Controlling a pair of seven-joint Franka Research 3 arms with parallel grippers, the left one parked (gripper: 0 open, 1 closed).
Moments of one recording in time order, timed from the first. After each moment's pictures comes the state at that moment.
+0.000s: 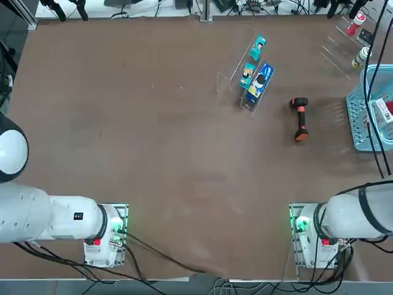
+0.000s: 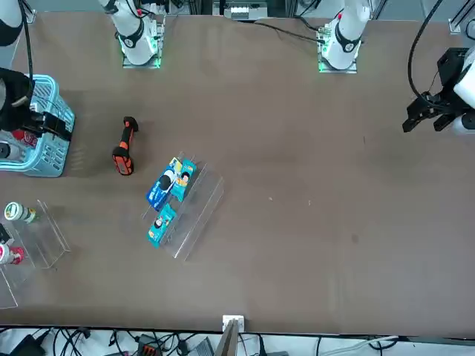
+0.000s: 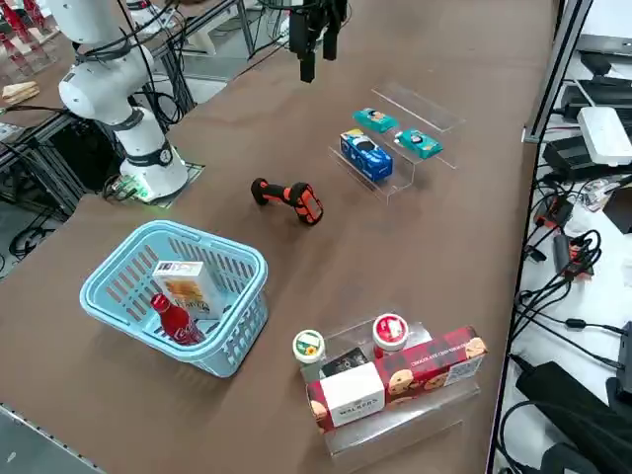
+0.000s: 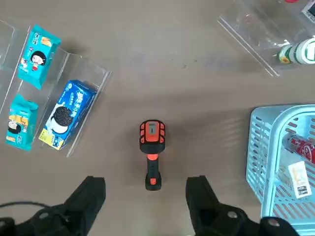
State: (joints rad) arm 0.00 0.16 0.00 -1.44 -0.02 1.48 0.10
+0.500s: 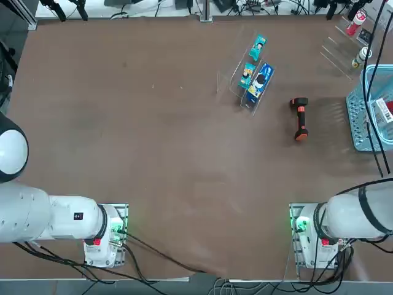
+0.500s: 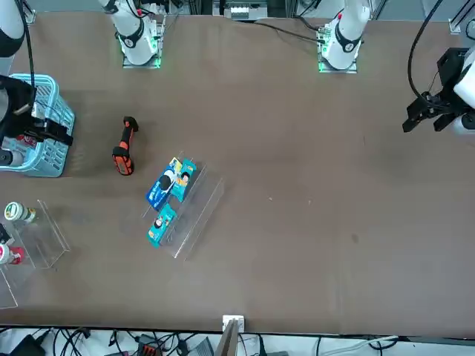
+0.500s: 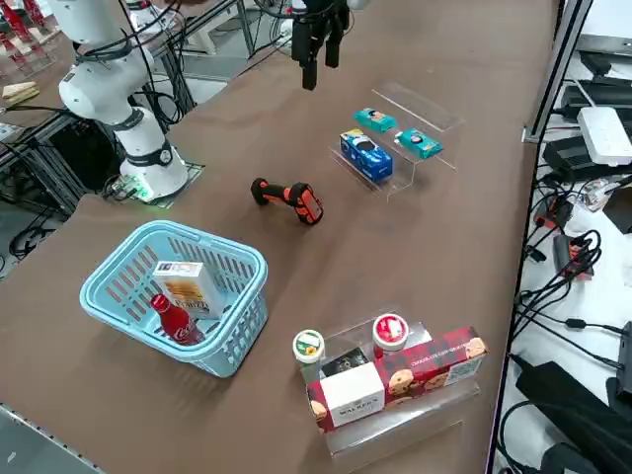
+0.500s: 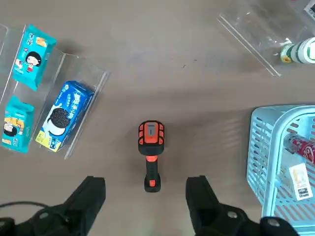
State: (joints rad) arm 0.00 0.18 0.00 -1.44 -0.02 1.49 0.10
